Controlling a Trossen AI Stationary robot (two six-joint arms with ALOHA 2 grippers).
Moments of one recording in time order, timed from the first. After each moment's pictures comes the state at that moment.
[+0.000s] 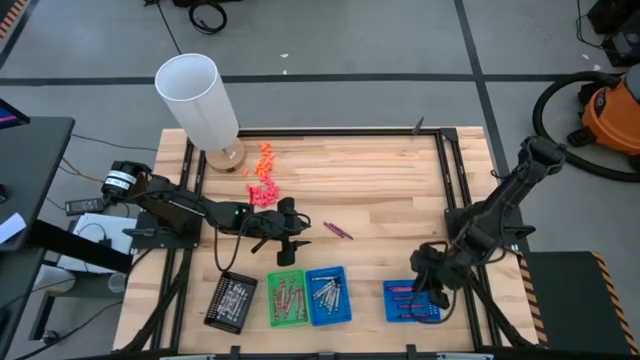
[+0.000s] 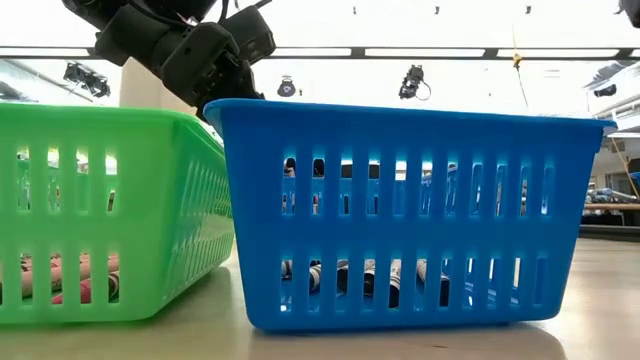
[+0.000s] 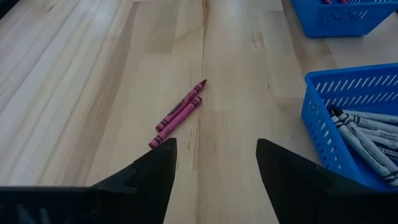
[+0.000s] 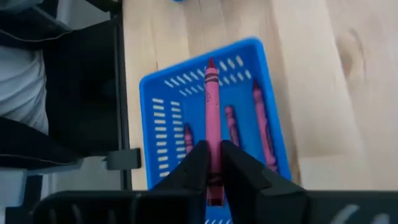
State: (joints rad) left arm -0.19 1.49 0.71 0.19 -0.21 -0.09; right arm 0.83 1.10 0.59 -0.38 0.13 1.03
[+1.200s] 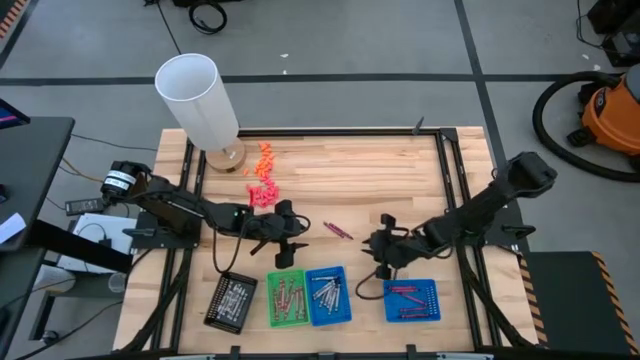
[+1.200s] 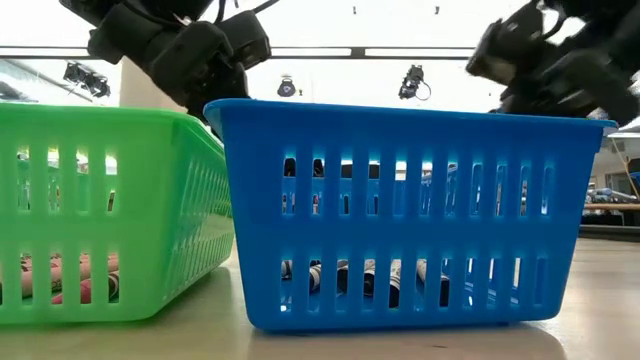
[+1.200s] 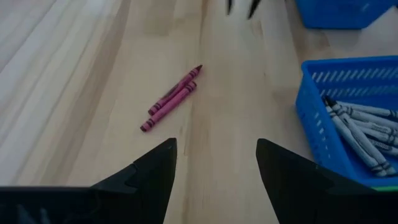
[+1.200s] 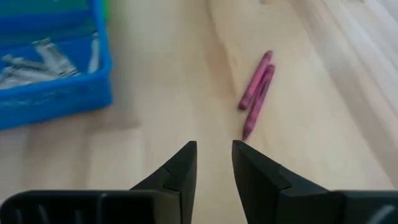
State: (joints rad) left arm -0.20 1.49 0.71 0.14 -0.21 -0.16; right arm 0.47 1.44 0.59 -0.01 0.49 0.43
